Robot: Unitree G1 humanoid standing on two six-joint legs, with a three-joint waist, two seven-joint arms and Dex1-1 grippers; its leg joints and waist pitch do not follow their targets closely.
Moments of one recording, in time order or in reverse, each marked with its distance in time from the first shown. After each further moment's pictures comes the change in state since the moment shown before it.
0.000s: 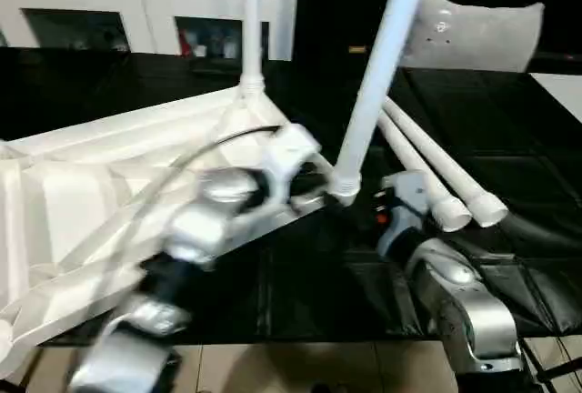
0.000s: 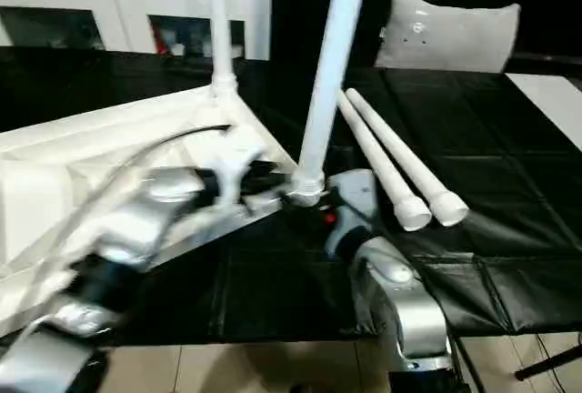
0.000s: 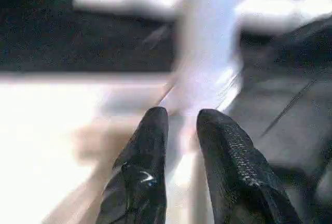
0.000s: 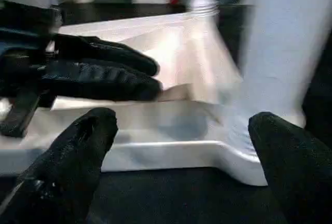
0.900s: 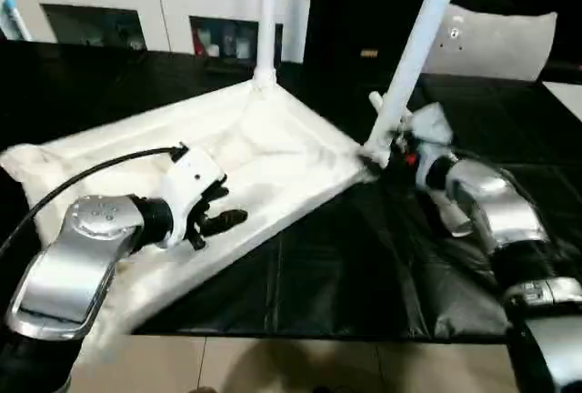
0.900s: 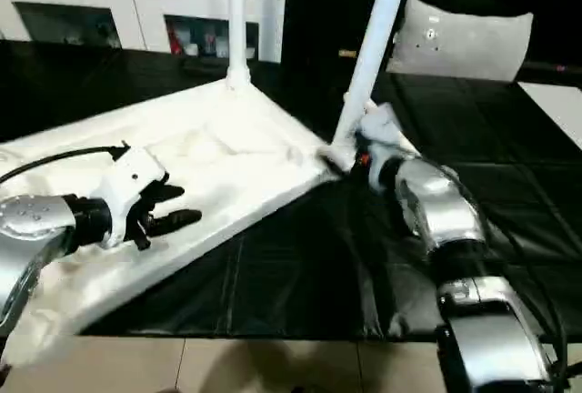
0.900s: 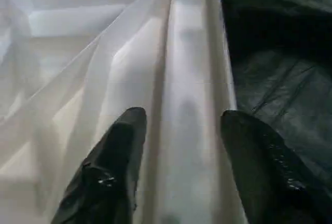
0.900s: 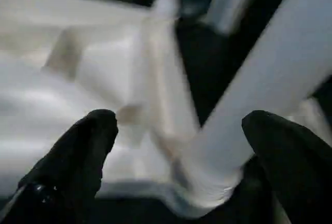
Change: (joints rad) left arm 0.265 0.326 0.094 -0.594 -0.098 0.399 -0.123; right arm -0.551 -0.270 -0.035 0.828 -0.108 -0.399 0.142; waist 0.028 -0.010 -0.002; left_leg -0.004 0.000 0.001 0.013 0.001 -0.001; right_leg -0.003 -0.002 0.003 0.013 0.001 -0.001
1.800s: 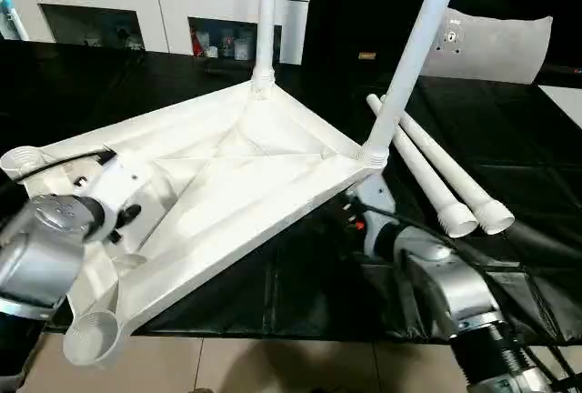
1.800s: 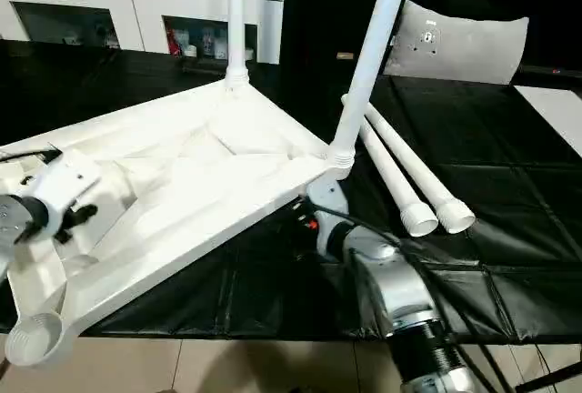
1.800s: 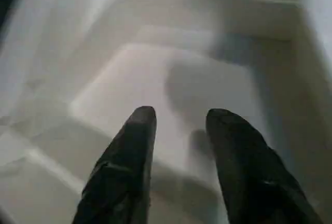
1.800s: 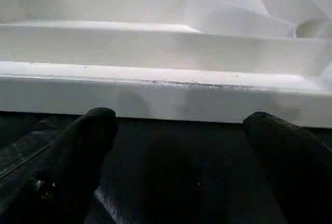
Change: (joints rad) left arm -0.006 0.197 -0.085 0.270 0.222 -0.003 0.176; right arm 0.370 0.199 0.158 -0.444 0.001 0.295 -0.067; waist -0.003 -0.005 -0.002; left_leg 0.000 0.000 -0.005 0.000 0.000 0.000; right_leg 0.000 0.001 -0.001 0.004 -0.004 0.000
